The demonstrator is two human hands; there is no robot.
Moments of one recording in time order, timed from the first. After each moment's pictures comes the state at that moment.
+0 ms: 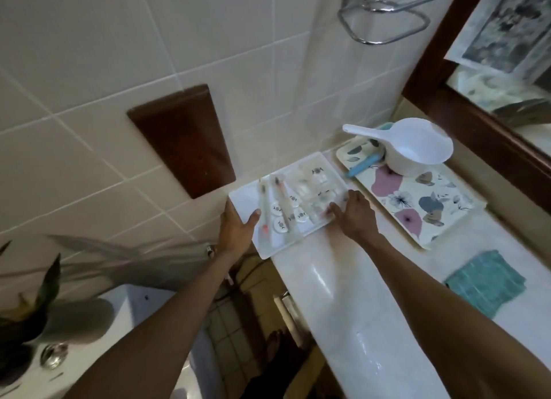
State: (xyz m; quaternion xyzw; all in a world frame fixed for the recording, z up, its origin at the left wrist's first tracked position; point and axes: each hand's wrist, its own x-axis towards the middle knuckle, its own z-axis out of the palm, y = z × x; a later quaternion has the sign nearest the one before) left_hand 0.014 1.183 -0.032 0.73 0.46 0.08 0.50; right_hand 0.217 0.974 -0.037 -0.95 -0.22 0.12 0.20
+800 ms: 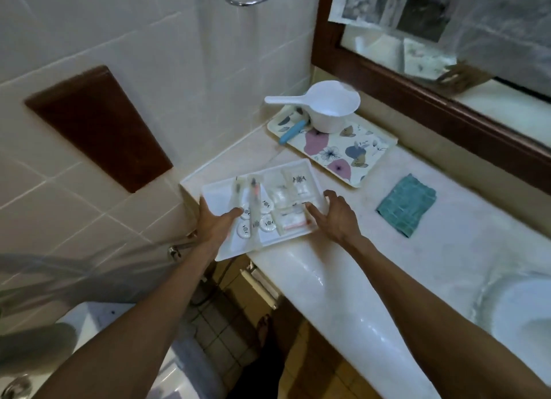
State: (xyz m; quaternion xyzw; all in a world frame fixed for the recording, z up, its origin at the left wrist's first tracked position) left_hand 0.010 1.100 -0.024 0.70 0.45 0.04 0.56; right_hand 0.125 0.840 -0.018 -0.94 -0.10 0.14 0.28
